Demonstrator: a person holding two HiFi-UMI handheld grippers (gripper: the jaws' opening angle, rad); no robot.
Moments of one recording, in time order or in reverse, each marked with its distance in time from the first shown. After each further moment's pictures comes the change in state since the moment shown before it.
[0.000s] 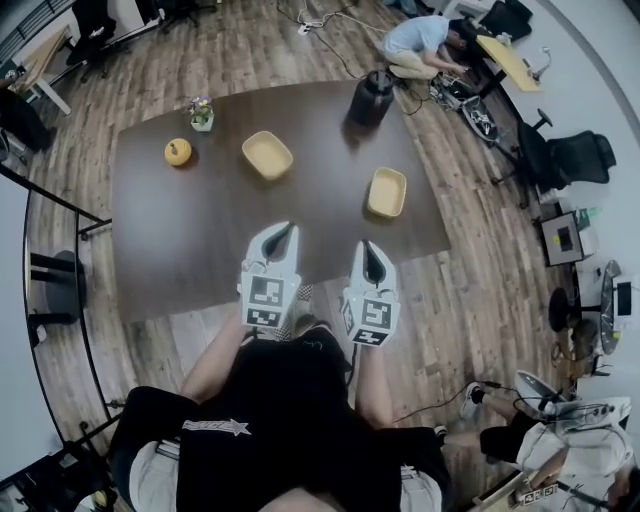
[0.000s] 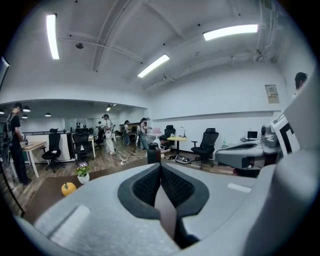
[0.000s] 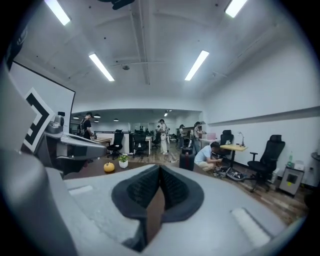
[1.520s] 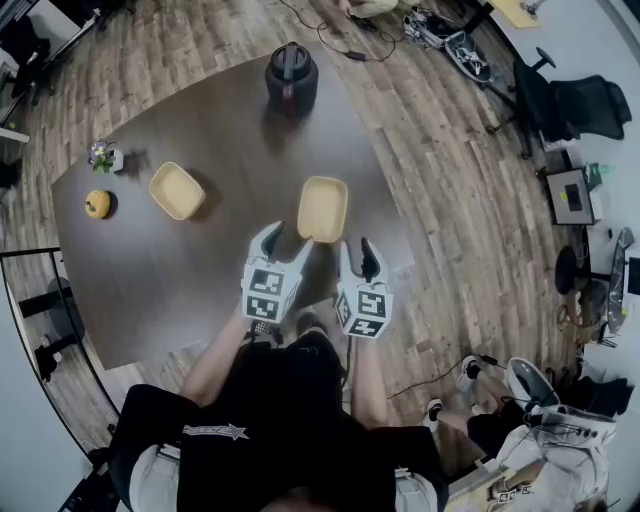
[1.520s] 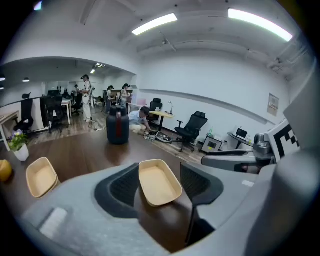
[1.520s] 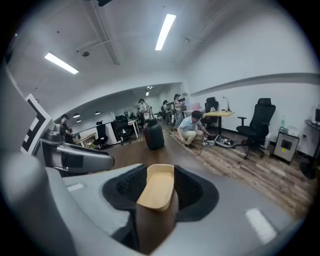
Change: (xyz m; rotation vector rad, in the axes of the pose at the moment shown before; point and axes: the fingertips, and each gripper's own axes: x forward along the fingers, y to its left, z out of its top) left arm 0.273 -0.151 -0.056 -0.131 0.320 -0.239; right arm 0.124 -0.238 -0.109 0.247 0.268 -0.076
